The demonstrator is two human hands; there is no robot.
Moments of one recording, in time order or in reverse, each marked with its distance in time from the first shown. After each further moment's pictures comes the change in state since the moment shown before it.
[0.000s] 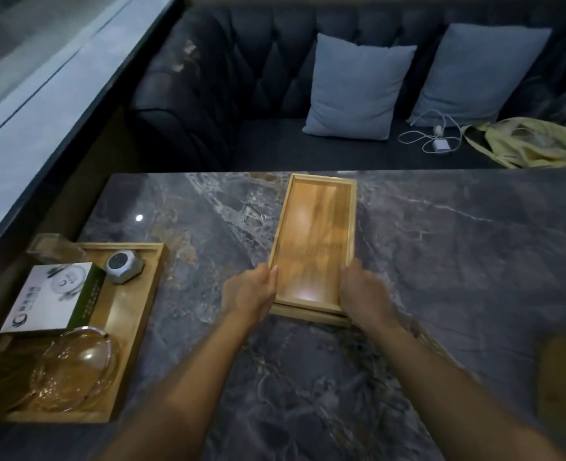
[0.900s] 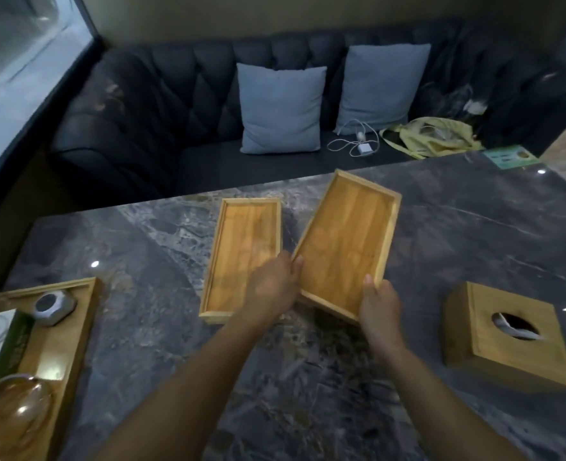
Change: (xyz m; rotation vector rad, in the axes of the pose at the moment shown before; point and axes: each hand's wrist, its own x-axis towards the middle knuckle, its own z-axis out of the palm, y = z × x) left_hand -0.015 0.147 0.001 -0.265 -0.173 0.216; right_hand -0.065 0.093 -0.060 0.762 0.324 0.482
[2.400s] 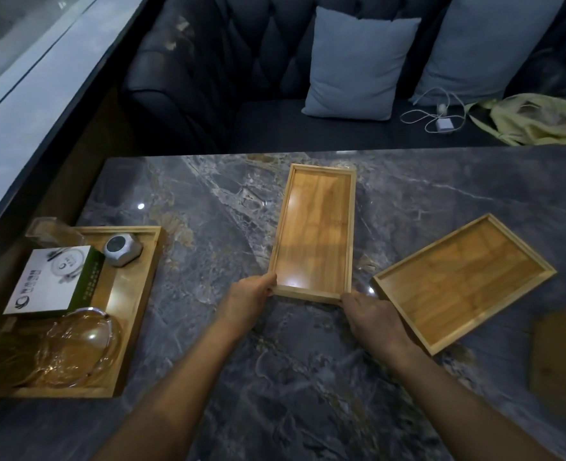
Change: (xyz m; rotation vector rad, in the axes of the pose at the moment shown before) left_hand -0.058 -0.152 -0.031 0.181 0.023 0.060; right_hand -0.020 0.023 0.082 -0.915 -0.350 -1.197
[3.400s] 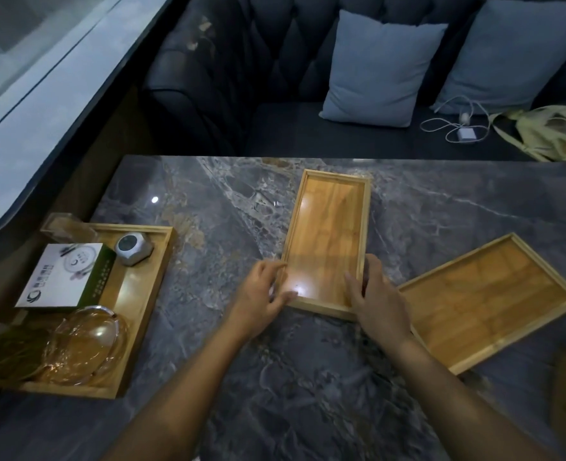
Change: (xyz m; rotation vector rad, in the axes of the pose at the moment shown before) left_hand 0.011 -0.004 0.003 -0.347 0.064 -0.098; right_hand 0.044 0.001 -0.002 0.406 -0.023 0.578
